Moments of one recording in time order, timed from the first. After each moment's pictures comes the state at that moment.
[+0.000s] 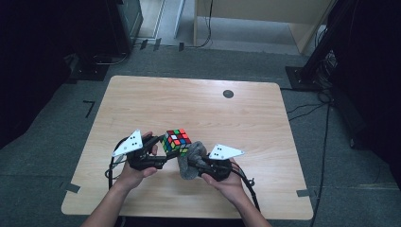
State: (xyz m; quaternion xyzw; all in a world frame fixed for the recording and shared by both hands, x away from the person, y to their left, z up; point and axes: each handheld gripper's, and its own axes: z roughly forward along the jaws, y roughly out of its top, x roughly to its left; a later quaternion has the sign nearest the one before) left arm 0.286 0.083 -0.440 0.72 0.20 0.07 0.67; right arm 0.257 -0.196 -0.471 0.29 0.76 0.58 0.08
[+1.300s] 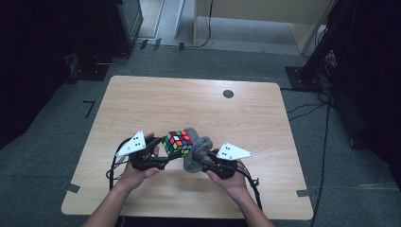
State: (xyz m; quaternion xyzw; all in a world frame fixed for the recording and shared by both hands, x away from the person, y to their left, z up) left arm 0.287 0.078 -0.446 0.72 0.20 0.07 0.66; right arm 0.255 -0.205 -0.468 0.27 0.74 0.60 0.11
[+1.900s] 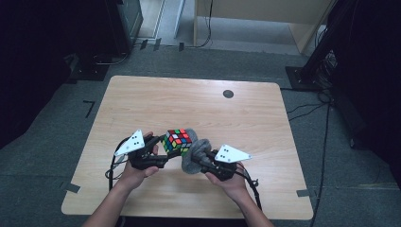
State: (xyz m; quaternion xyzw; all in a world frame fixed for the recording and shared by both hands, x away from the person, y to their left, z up) left arm 0.289 0.081 -0.444 0.71 0.22 0.07 0.66; right arm 0.251 -0.201 -0.469 0.26 0.75 0.60 0.13
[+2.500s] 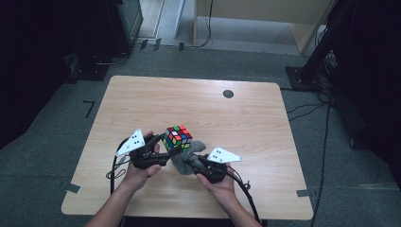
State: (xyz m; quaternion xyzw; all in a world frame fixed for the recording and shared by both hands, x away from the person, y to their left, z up) left arm 0.288 0.076 -0.444 0.69 0.24 0.08 0.68; right arm 0.252 -0.185 -0.486 0.35 0.70 0.62 0.09
